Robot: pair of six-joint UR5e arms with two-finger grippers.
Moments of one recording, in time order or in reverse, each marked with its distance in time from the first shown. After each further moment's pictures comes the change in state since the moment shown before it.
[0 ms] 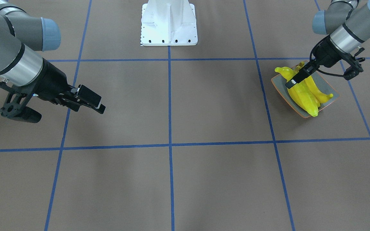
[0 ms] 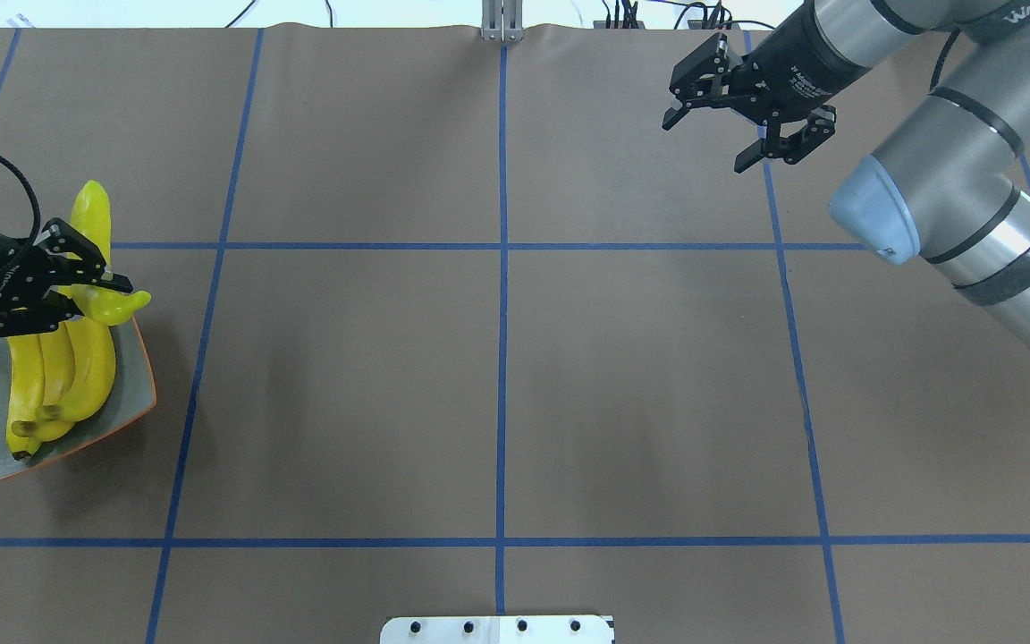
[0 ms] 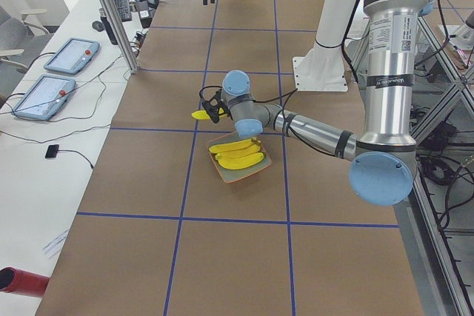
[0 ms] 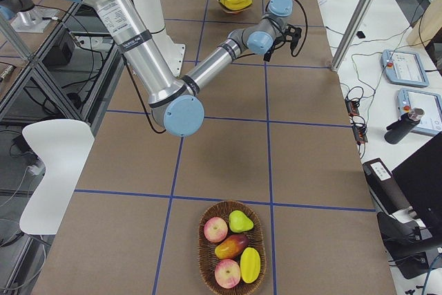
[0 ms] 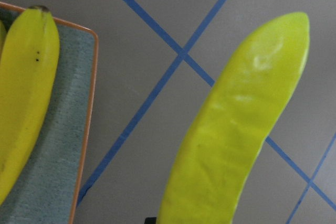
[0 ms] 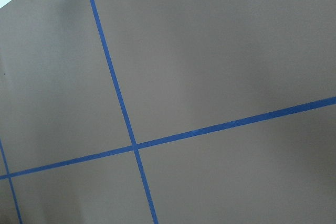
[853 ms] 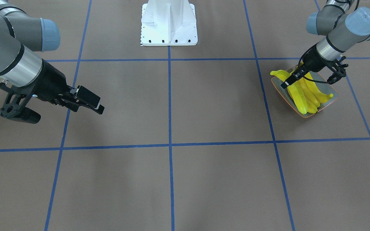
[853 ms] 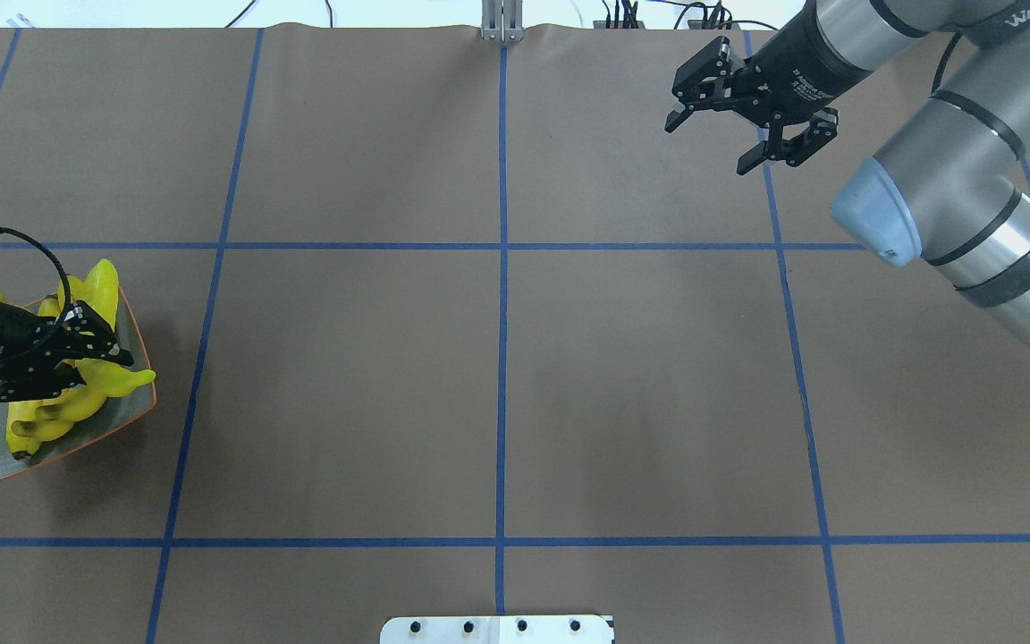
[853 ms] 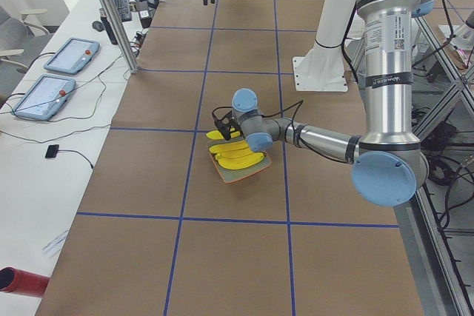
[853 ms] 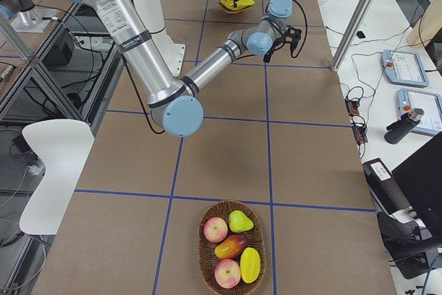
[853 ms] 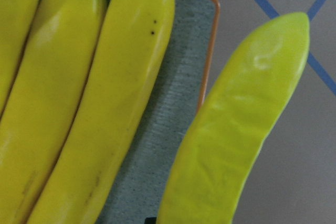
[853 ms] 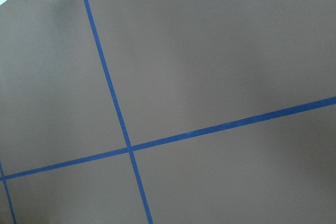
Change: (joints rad) left arm 0.118 0.076 0.048 0.001 0.064 0.069; right arm 0.000 -0.006 0.000 0.000 -0.001 0.000
